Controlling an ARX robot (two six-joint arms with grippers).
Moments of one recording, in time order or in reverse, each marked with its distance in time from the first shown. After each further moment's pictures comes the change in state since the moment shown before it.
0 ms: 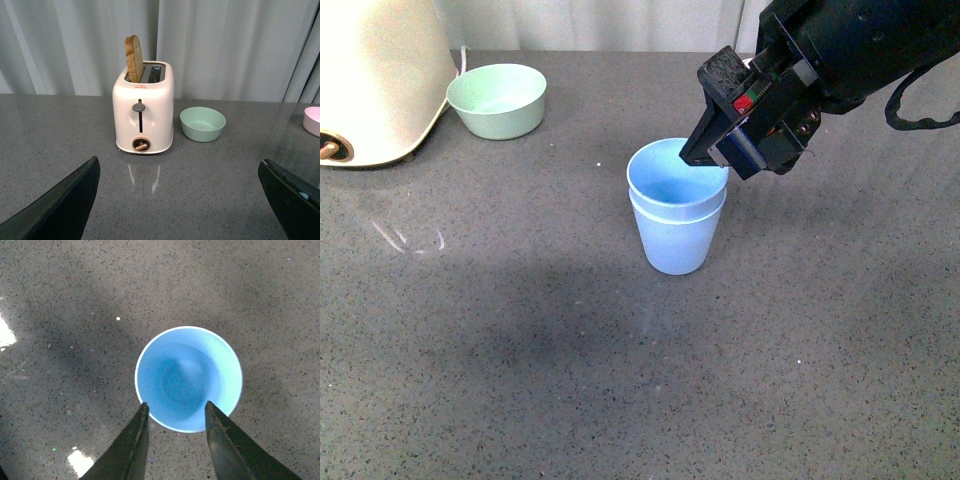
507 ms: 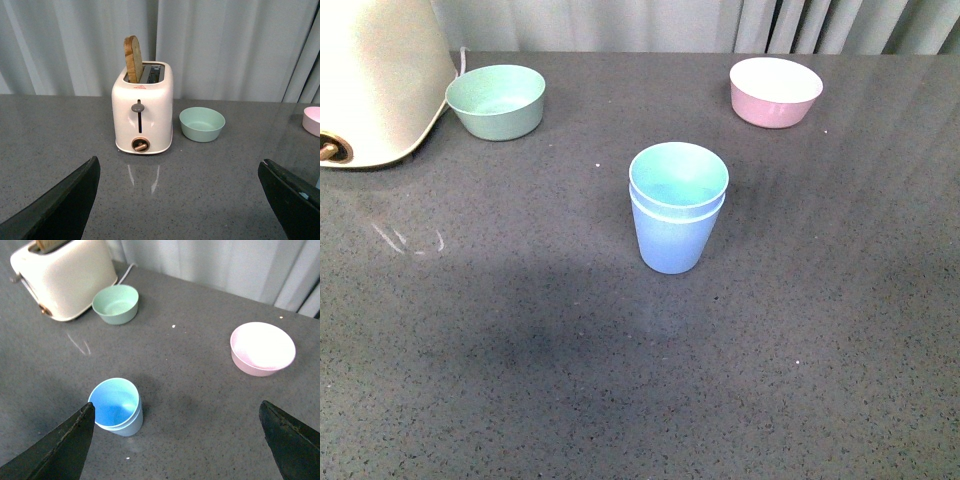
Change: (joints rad) left arm 0.000 0.000 0.000 0.000 0.000 0.000; right arm -0.336 -0.454 -0.302 0.322 -0.202 0.295
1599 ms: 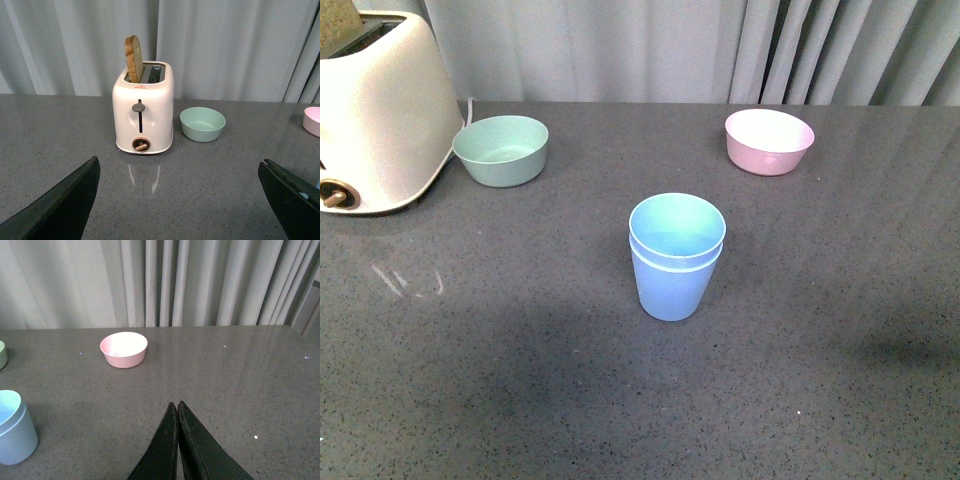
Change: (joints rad) left arm 0.000 0.000 0.000 0.000 0.000 0.000; right arm -0.122 -0.660 -0.783 0.520 0.484 0.172
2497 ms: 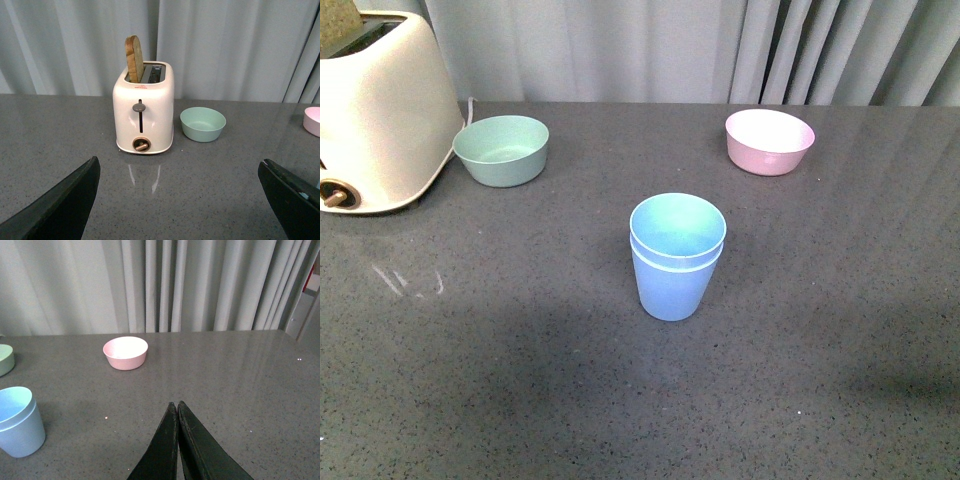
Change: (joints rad) left arm 0.000 0.000 0.000 0.000 0.000 0.000; right arm 0.000 -0.384 -0.055 -0.296 0.000 0.001
